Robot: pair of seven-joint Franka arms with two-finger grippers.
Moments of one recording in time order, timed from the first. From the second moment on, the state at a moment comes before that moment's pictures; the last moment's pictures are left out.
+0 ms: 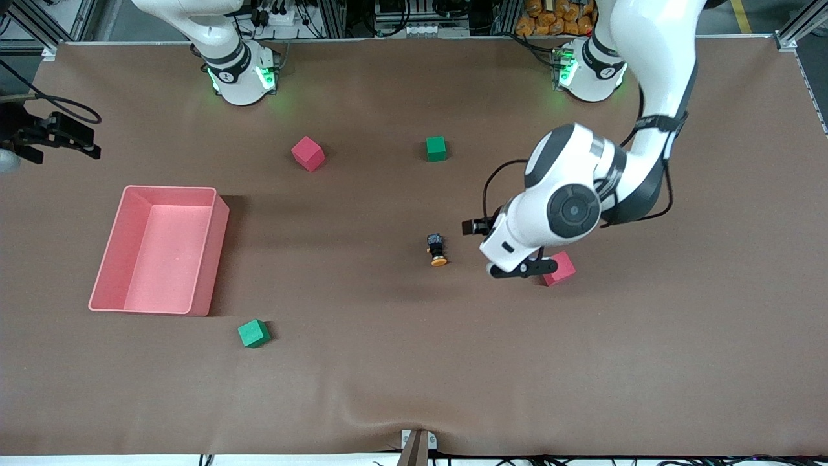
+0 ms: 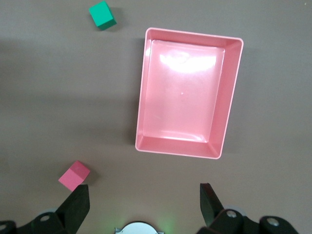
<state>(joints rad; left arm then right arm) -0.40 0.59 -0.13 -1.38 -0.22 1.79 -0.56 0.01 -0.05 -0.06 -1.59 0.00 1.44 -0.14</state>
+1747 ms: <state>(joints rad) -0.62 0.89 -0.07 -1.31 -0.24 2.09 -0.69 -0.02 -0.05 -0.06 -1.52 0.01 1.43 -0.11</state>
